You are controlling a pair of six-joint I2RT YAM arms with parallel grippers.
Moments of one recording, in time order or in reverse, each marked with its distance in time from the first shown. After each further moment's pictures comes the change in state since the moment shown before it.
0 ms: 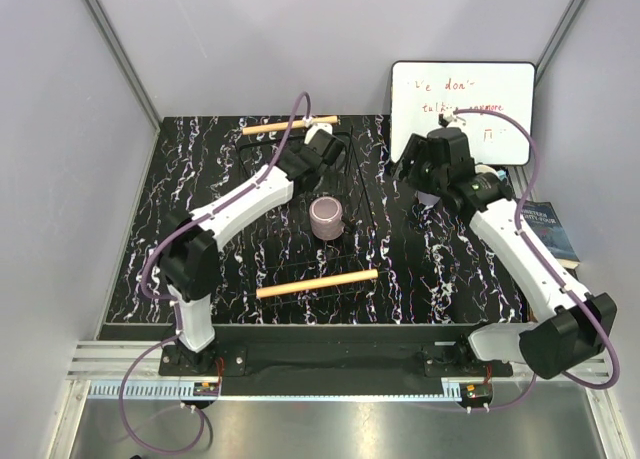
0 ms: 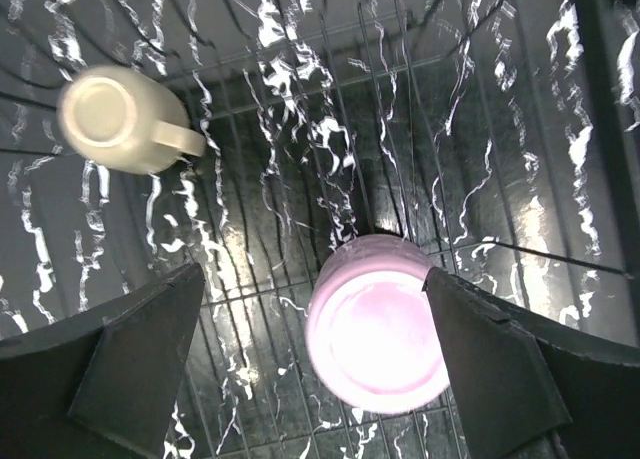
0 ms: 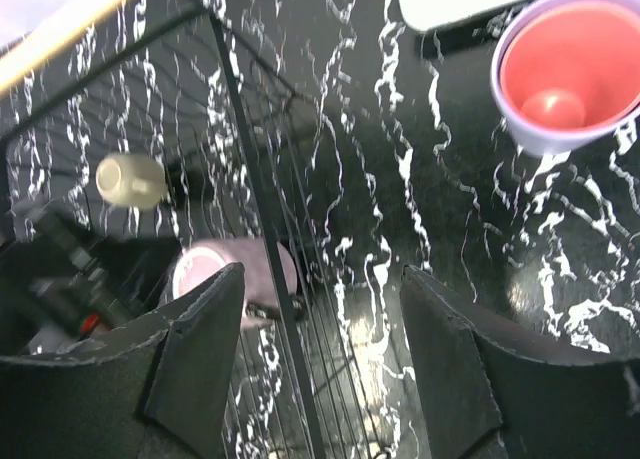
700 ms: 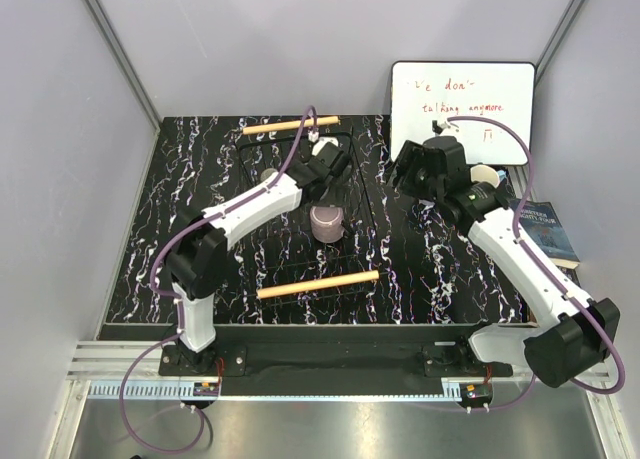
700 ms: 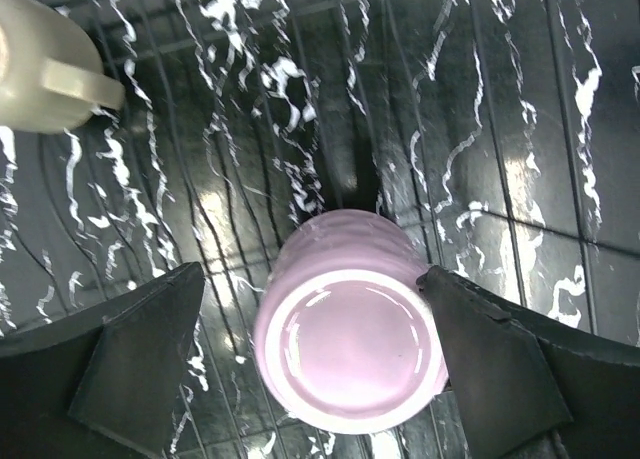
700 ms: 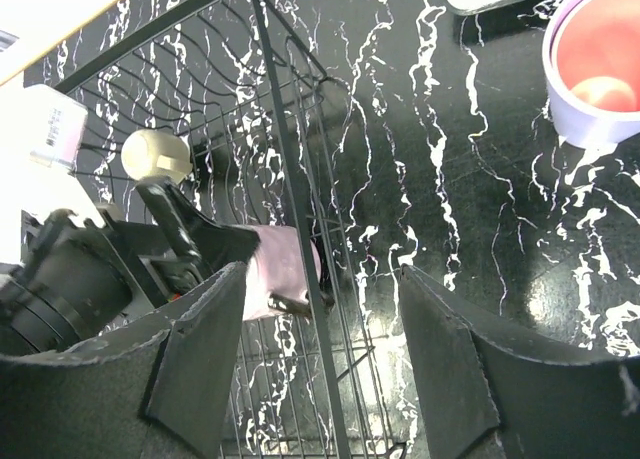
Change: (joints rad) left arm -0.025 0.063 -0.049 0.021 0.073 -0.074; right arm 0.048 -0.050 -0.087 0.069 -0.021 0.016
